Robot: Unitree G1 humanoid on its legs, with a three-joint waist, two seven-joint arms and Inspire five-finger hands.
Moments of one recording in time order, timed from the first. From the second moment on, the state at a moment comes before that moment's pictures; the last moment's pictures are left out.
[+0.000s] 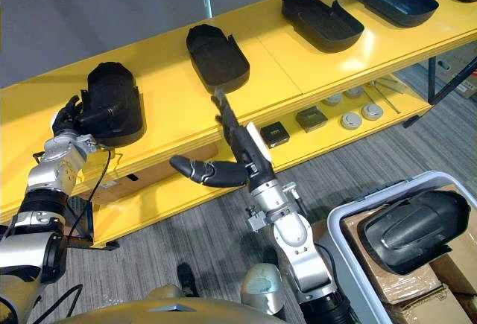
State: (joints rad) left arm -0.59 0.45 0.17 0.67 -0.39 0.21 0.22; right arm 0.06 -0.28 0.27 -0.37 0.12 -0.28 0.10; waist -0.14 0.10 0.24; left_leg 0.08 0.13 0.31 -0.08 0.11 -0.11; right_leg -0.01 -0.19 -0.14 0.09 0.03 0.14
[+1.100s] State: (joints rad) left arm 0.06 0.32 0.35 -0.40 -0.24 -0.06 0.25; right arm 0.02 -0.31 0.43 -0.18 0.41 -0.18 0.40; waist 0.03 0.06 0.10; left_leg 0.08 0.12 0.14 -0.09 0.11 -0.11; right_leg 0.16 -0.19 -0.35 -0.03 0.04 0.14
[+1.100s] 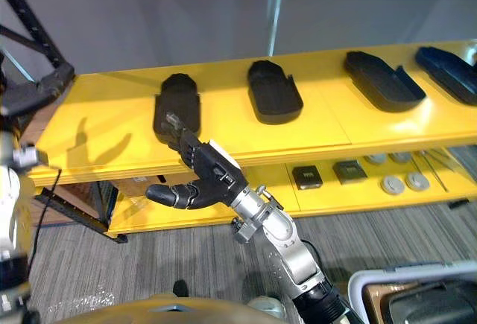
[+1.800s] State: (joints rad) left arm 0.52 0.03 0.18 -0.48 -0.44 -0.17 -0.01; right arm -0.12 -0.18 0.39 0.16 0.24 -0.18 0.11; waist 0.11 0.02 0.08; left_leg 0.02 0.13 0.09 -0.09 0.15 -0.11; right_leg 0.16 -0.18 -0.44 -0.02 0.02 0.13
